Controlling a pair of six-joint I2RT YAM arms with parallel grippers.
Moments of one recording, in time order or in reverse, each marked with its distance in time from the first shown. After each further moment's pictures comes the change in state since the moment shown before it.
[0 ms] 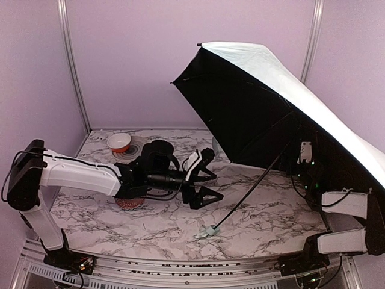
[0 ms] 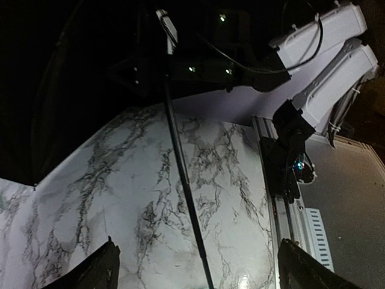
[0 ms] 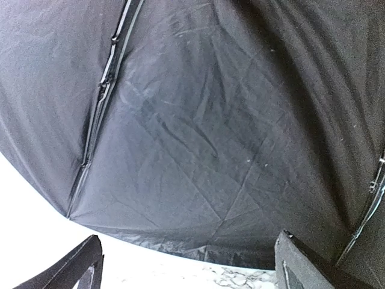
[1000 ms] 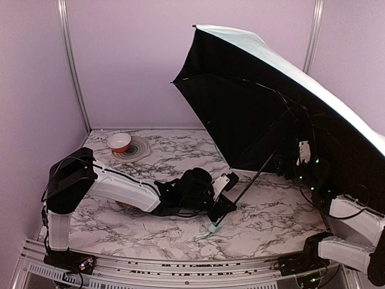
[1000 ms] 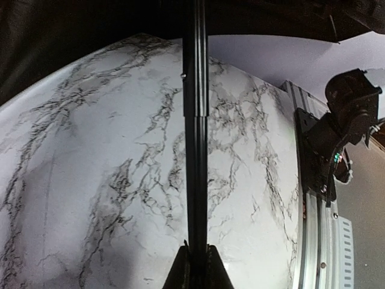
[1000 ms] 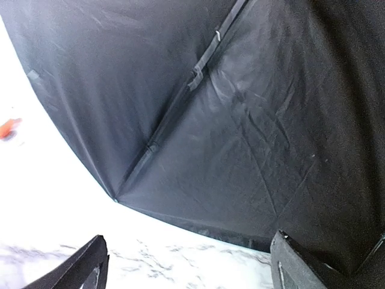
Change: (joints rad) left arm -0.132 0.383 0.230 -0.034 -0.206 -0.191; right arm 0.061 -0.263 0.031 -0.377 -0.154 0.000
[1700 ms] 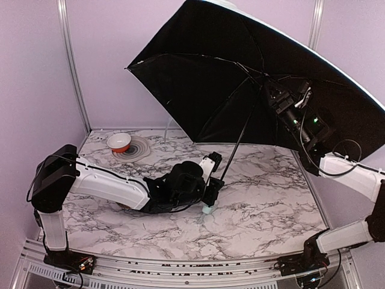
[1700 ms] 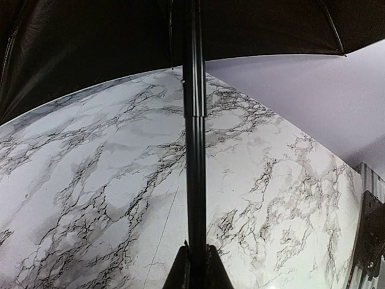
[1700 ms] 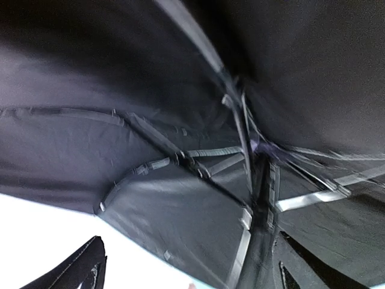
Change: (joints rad) left arm -0.003 -0.135 -0.084 0.055 -0.453 -0.080; right arm 0.185 0.327 0.474 0.457 -0.055 0.712
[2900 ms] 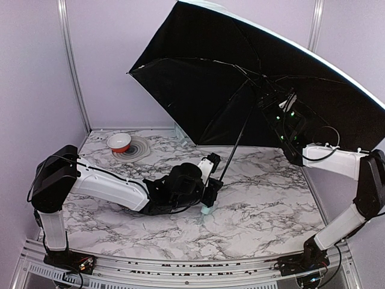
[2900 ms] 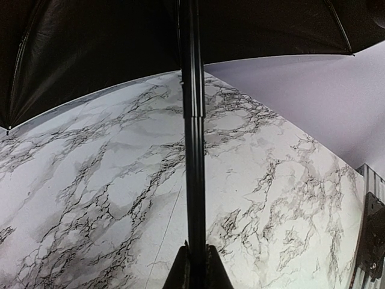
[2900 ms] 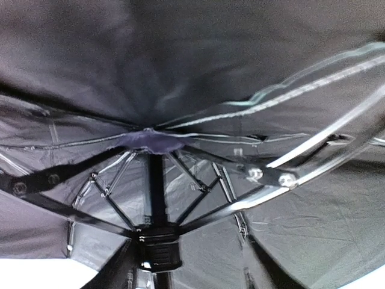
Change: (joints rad) left arm -0.004 0.000 -0.022 0.031 -0.017 -0.002; right arm 0.059 0.269 0.148 -0.016 0.244 0.146
